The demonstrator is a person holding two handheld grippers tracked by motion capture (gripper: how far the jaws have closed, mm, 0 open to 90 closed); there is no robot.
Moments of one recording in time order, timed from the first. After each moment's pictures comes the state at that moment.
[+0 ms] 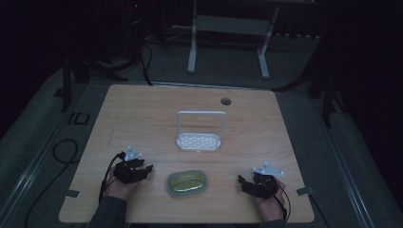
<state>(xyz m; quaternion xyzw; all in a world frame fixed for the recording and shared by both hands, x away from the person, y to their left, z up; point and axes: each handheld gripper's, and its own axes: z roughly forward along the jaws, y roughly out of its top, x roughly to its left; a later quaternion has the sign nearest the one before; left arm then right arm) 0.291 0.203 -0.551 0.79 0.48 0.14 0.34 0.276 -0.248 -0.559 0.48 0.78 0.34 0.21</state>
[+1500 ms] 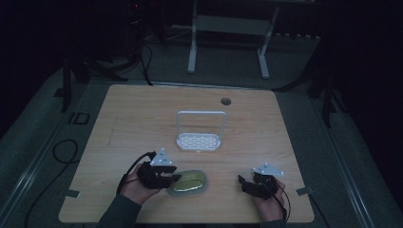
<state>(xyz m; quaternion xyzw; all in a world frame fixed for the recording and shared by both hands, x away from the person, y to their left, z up) 0.269 0.122 -0.485 0.88 0.29 0.08 0.36 0.276 -0.248 -0.559 0.48 0.78 0.34 0.22</state>
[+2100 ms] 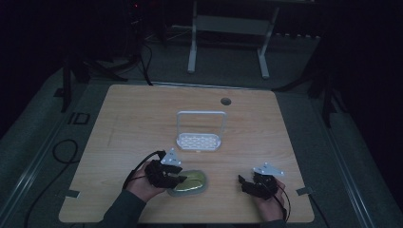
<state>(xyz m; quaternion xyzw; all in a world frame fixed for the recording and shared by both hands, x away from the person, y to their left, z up) 0.278 0.102 -0.483 0.90 0.26 0.07 0.33 0.276 -0.248 -0.559 0.48 0.78 0.34 0.22</state>
